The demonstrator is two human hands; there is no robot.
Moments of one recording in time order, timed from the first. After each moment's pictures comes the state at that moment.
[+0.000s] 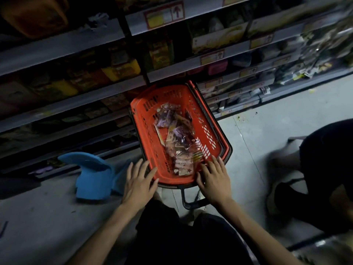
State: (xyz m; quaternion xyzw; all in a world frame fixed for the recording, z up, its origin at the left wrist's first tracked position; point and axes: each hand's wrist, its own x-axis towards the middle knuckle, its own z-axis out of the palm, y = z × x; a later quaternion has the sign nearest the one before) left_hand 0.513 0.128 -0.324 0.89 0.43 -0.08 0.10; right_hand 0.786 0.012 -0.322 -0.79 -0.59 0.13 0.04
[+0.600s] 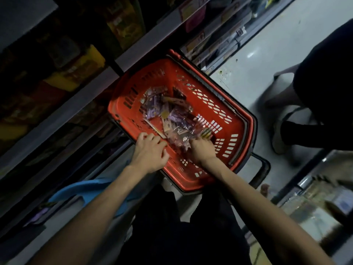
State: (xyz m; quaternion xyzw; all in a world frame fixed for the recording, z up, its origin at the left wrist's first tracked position) left_hand 0.566 0.318 -0.380 0.97 0.16 -0.16 0.11; right_hand 0.718 0.166 -0.407 -0.85 -0.39 0.36 -0.08
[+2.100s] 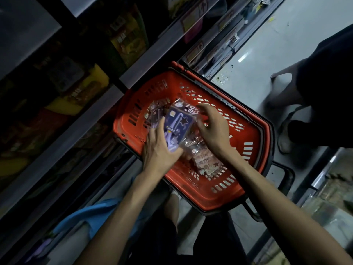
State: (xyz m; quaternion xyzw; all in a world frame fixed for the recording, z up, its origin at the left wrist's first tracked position) left_hand 0.603 0.347 -0.373 0.86 0.36 -0.04 0.37; right_hand 0.769 0.227 -0.381 -0.89 -0.30 0.11 0.33
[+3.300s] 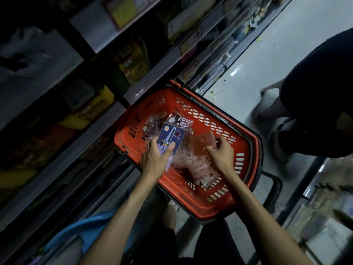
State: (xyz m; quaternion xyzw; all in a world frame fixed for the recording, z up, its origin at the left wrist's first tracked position) left_hand 0.611 0.358 -0.368 0.76 0.44 -0.06 0.48; right_hand 0.754 0.186 -0.363 -0.92 -0.01 0.24 0.32
